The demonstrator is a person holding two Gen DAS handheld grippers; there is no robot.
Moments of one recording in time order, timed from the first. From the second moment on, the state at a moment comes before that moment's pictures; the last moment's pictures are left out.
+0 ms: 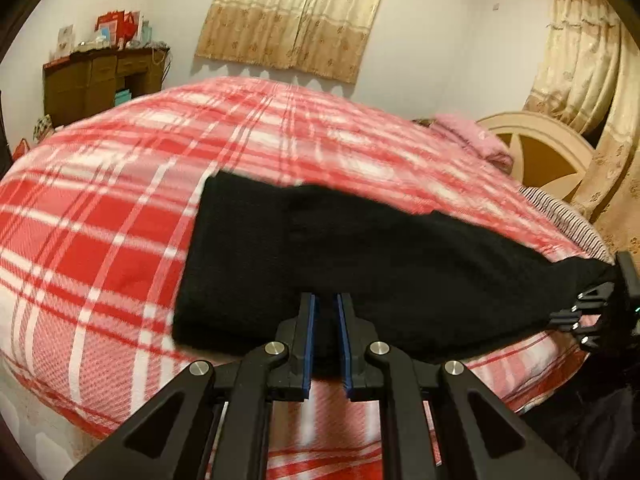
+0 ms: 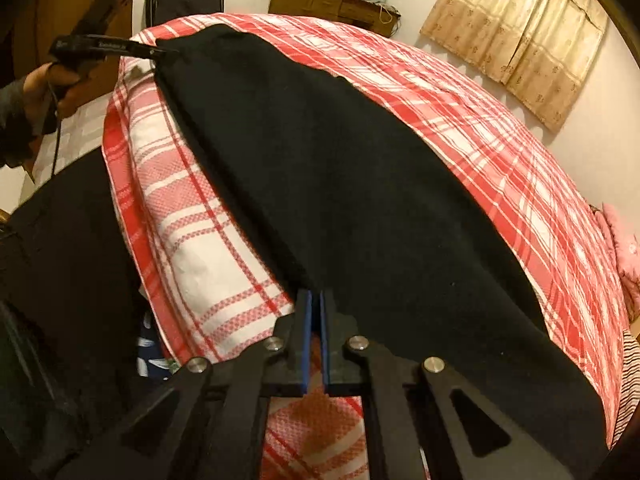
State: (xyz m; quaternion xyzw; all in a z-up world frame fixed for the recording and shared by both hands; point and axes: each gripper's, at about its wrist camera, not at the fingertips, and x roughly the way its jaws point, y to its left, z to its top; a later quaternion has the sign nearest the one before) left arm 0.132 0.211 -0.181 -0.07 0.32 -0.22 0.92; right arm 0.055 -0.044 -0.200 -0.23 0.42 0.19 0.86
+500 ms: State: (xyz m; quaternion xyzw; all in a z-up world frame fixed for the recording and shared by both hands) left arm 0.147 0.079 -0.201 -0.04 0.36 -0.38 0.85; right arm 0.104 -0.066 -0.127 -0.12 0.44 0.26 0.85
